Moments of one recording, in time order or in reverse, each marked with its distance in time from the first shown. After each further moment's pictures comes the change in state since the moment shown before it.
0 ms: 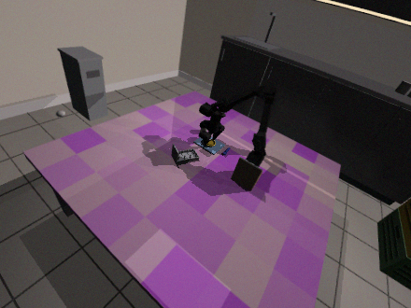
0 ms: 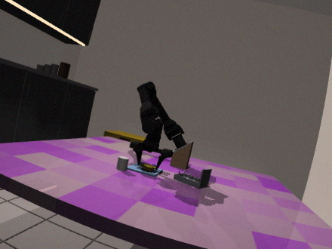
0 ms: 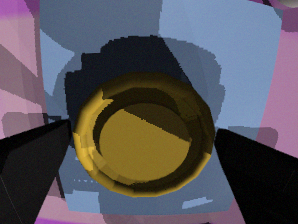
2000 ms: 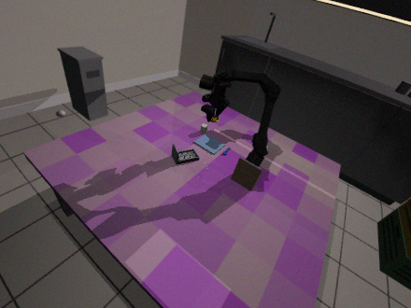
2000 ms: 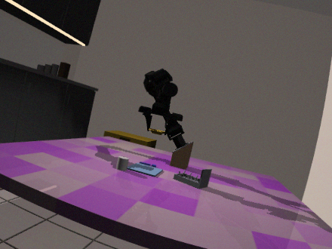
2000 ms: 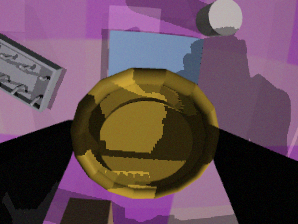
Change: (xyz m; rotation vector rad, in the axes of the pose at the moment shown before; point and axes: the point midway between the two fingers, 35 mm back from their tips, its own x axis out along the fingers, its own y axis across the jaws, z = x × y) arm -0.161 0.012 0.014 -0.021 0.005 -0.001
